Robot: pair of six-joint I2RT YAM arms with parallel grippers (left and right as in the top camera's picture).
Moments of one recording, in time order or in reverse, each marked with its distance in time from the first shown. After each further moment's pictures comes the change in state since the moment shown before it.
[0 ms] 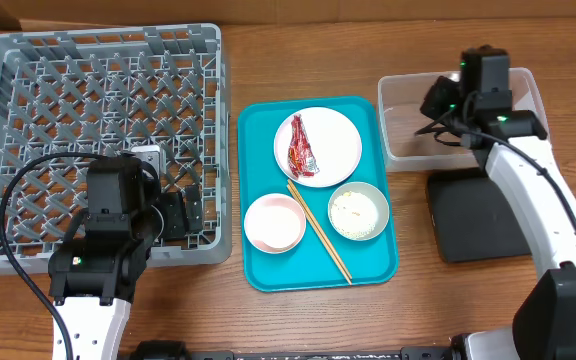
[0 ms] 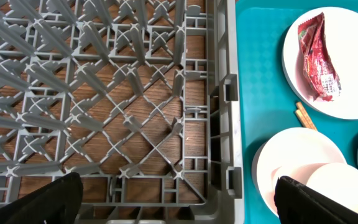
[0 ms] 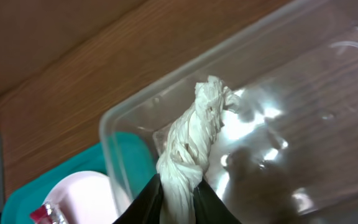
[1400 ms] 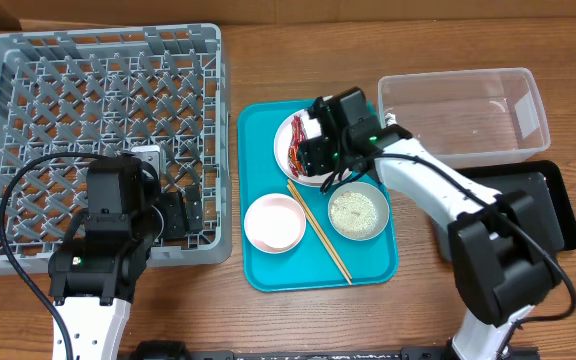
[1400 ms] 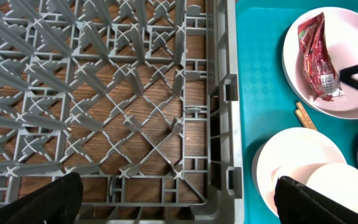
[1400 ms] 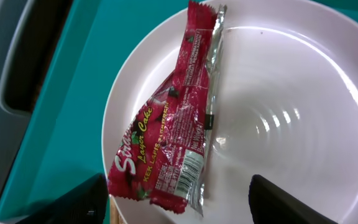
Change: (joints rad) left arm 0.000 0.000 0.000 0.000 0.000 0.000; right arm 0.424 0.290 0.000 0.111 -0.219 -0.383
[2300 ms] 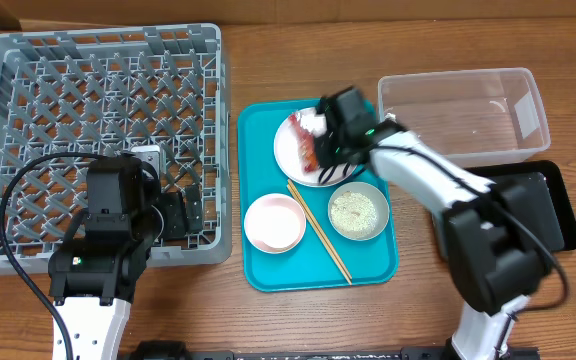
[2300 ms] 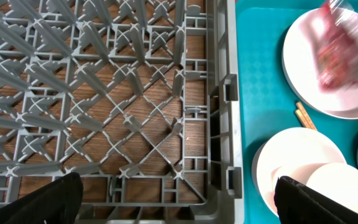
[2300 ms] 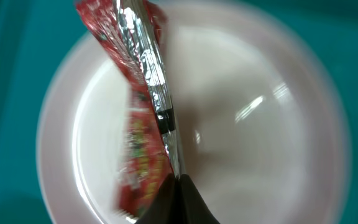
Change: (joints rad) left arm 0.000 0.000 0.000 0.000 0.000 0.000; right arm -0.044 0.024 0.073 -0.061 0.116 0.032
